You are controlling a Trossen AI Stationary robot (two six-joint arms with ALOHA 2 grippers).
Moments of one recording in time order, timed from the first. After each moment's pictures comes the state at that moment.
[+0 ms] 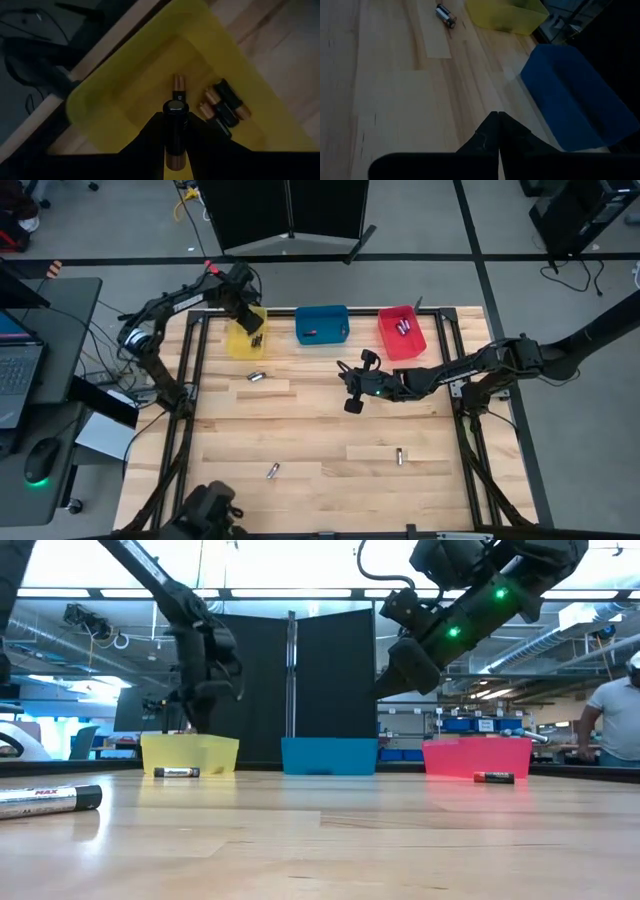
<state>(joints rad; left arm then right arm) 1.01 1.69 1.24 -0.84 -0.02 0.18 0.02 1.54 0.74 0.19 0.50 -0.07</state>
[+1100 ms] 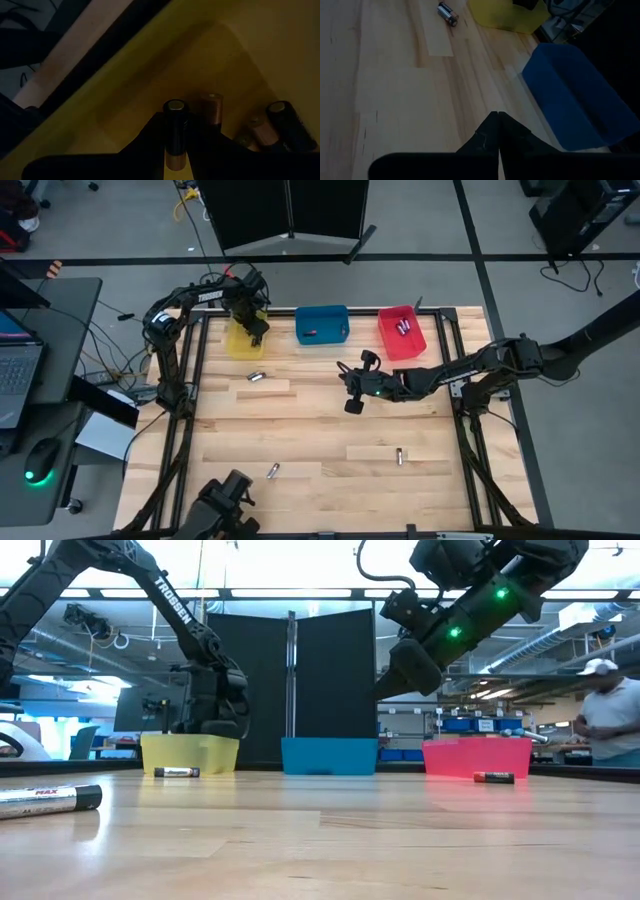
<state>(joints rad) 1.01 1.96 1.31 -0.81 -0.06 0.18 0.03 1.54 0.74 0.18 0.49 -0.08</state>
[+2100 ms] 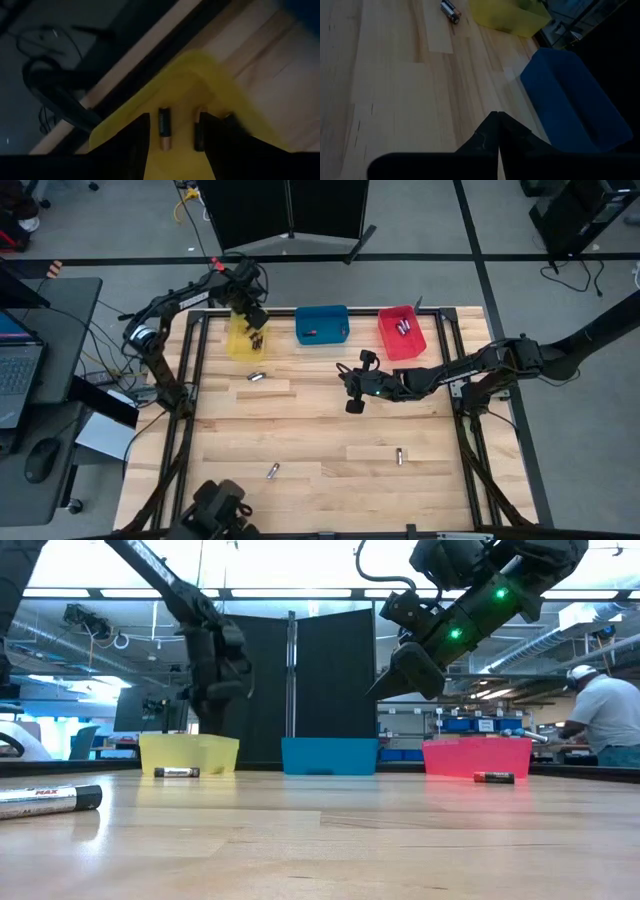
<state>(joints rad) 0.97 1.73 1.30 -0.80 -0.06 0.16 0.03 1.54 0.74 0.18 0.49 -0.16</state>
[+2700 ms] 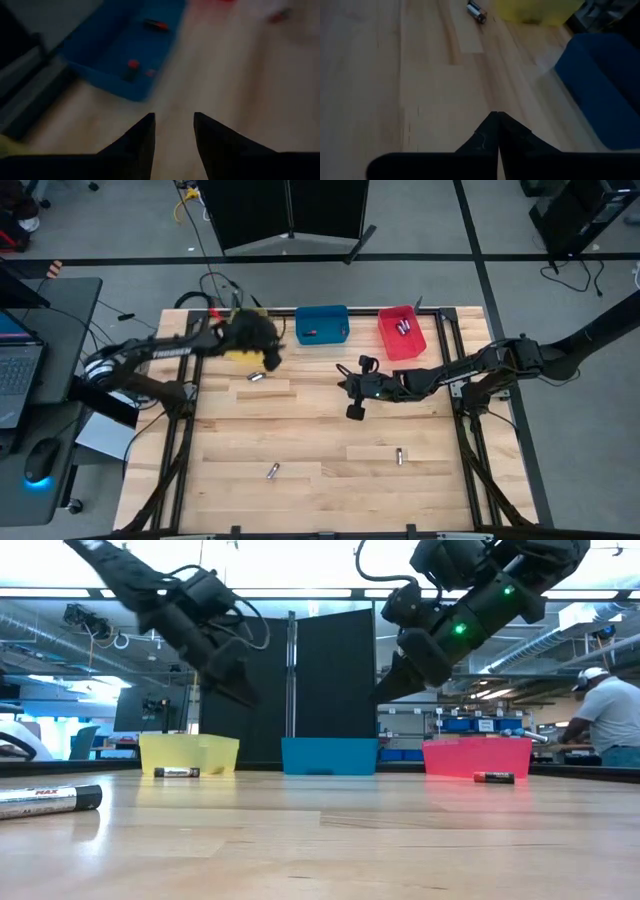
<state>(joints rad) 0.55 1.30 0.70 -0.06 0.07 0.05 0.04 1.54 0.74 0.15 0.36 0.01</state>
